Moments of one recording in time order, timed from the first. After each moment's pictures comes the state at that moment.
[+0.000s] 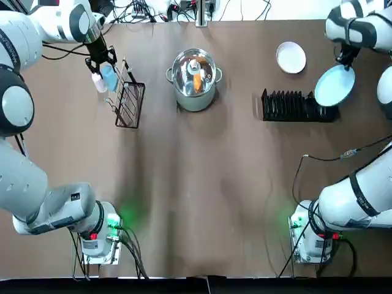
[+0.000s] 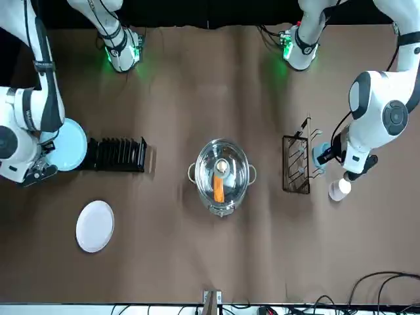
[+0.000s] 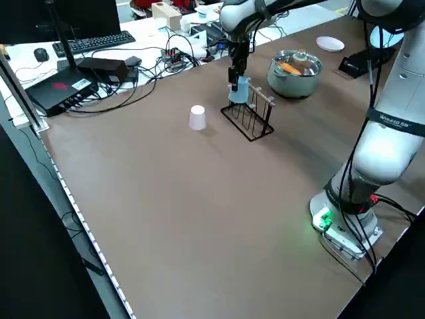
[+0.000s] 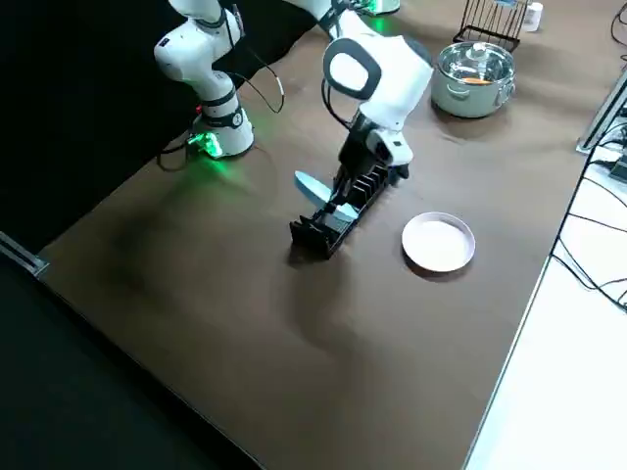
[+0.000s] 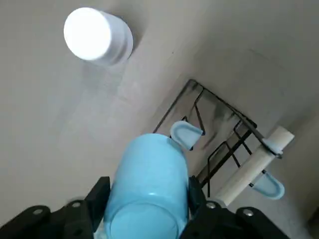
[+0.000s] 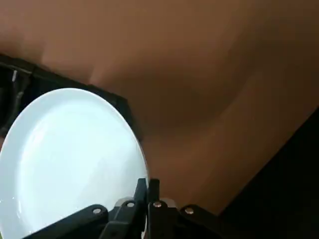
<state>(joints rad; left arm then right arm) 0.20 0.17 -0.27 -2.04 0.01 2.08 -0.55 -0.04 0.27 -0.14 -1.93 -0.50 1.97 -0.36</state>
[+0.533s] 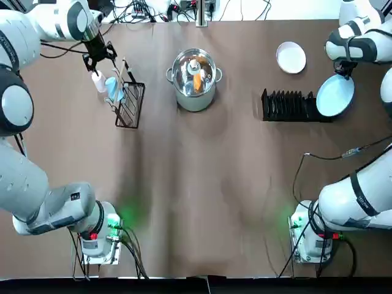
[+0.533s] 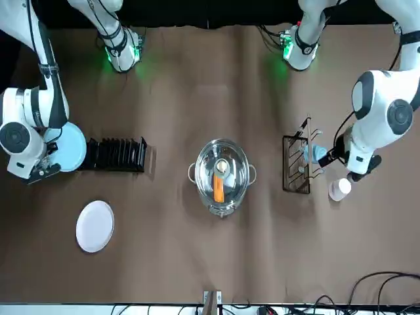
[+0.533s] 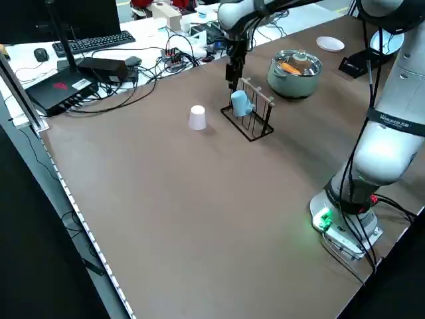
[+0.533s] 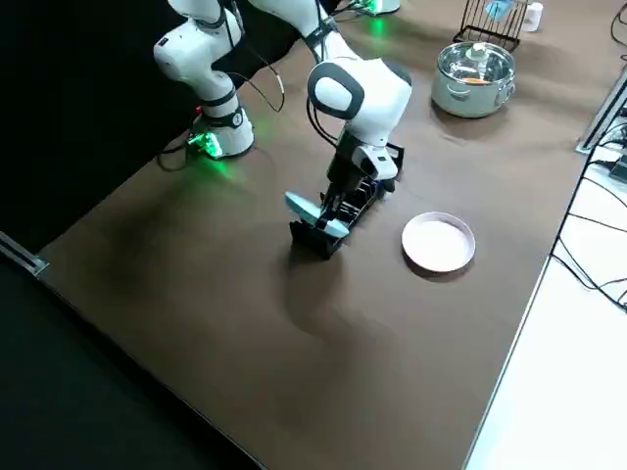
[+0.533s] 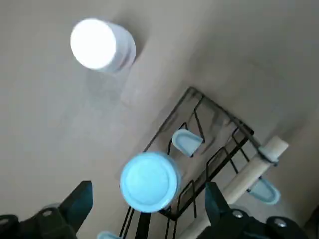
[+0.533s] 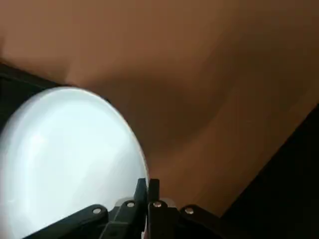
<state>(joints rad) 0.22 0.16 -0.26 -2.02 0.01 2.08 -0.55 -0.08 0.27 -0.14 -2.02 -0.59 2.09 -0.31</state>
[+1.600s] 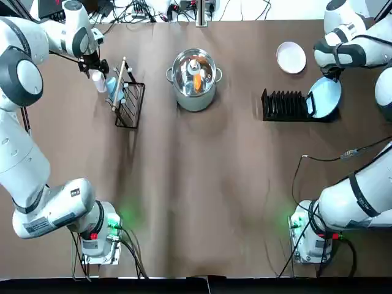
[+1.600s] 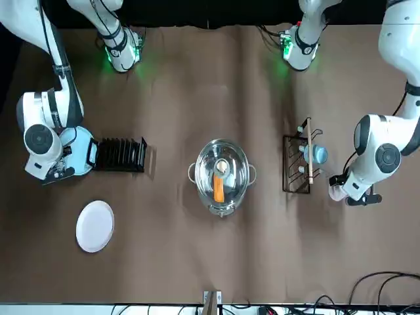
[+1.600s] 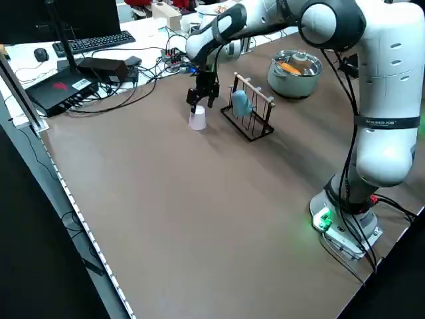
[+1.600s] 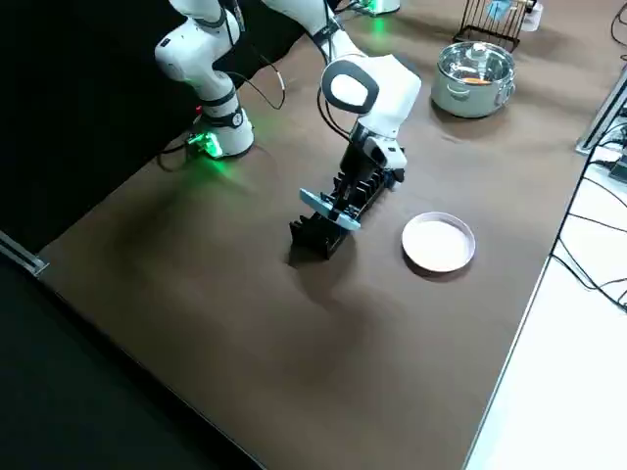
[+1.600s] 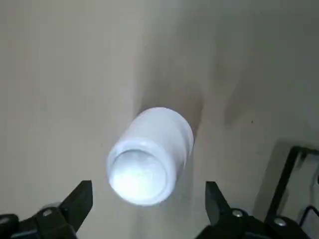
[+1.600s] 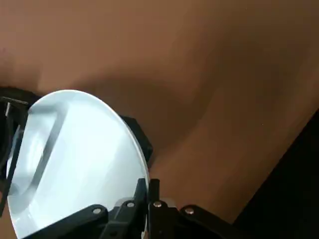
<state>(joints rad) 0.32 0.50 -0.25 -1.89 0.39 2.28 -0.24 -0.01 0.28 -0.12 -2.06 -0.61 2.11 -0.12</state>
